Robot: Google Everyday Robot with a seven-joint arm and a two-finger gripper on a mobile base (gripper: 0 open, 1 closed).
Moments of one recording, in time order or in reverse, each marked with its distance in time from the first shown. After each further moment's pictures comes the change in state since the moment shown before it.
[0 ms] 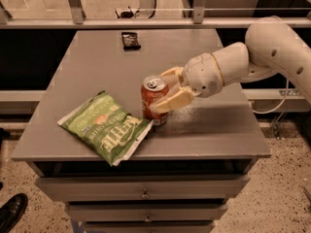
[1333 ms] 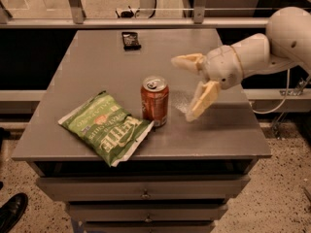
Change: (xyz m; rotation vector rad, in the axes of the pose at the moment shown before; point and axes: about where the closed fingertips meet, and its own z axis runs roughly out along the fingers) arm 0.016 -0.016 -0.049 0.053 0.046 -0.023
